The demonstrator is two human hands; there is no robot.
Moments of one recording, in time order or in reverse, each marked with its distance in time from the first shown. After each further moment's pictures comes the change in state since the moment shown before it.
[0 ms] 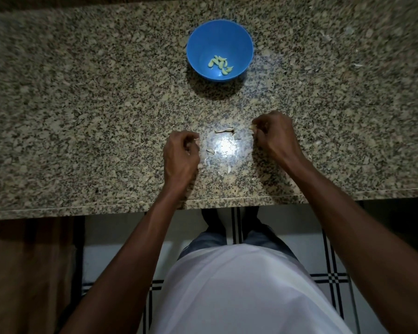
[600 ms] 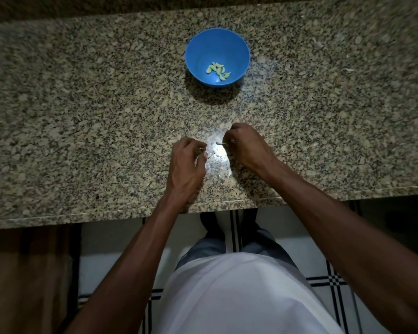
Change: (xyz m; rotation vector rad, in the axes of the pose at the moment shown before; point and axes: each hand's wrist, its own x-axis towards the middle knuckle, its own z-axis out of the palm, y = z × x) left_hand -0.010 -0.009 -0.002 0.133 -0.147 0.235; right_hand -0.002 -0.039 0.033 -0.186 -0.182 -0.206
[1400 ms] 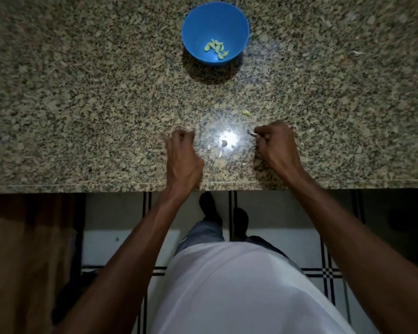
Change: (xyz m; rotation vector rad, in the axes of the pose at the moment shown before) left_hand -0.036 0.035 0.021 0.207 0.029 -0.262; right_hand -0.071 0.045 -0.015 0.223 0.156 0.311
